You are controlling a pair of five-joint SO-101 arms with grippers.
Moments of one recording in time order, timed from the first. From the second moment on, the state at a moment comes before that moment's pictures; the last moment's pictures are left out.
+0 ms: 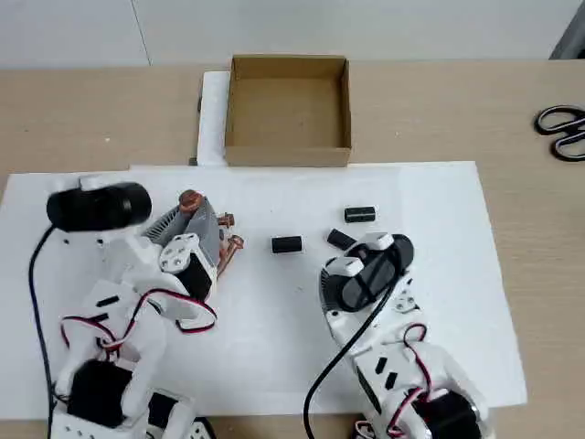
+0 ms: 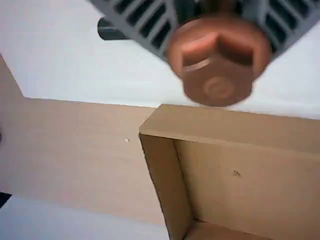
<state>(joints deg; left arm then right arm) 12.3 -81.0 57.1 54.3 28.4 -30.1 -103.4 72.9 63.4 2.9</state>
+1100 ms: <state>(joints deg) 25.7 -103.2 76.2 42.3 28.4 -46.5 -103.3 89.0 39.0 9.4</state>
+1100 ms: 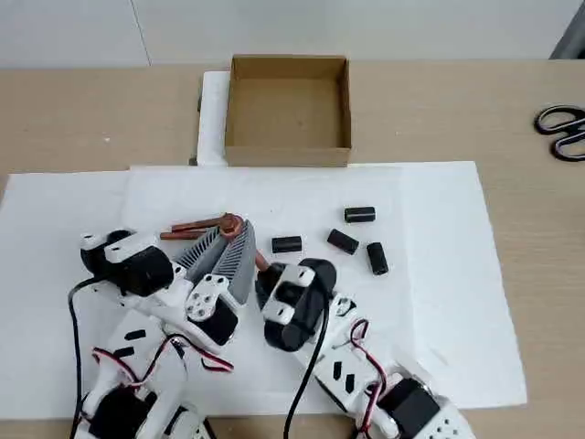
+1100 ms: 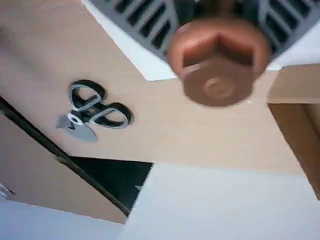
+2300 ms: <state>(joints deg) 26.1 -103.5 77.3 42.2 28.4 -45.3 -103.2 86.5 39.1 9.4</state>
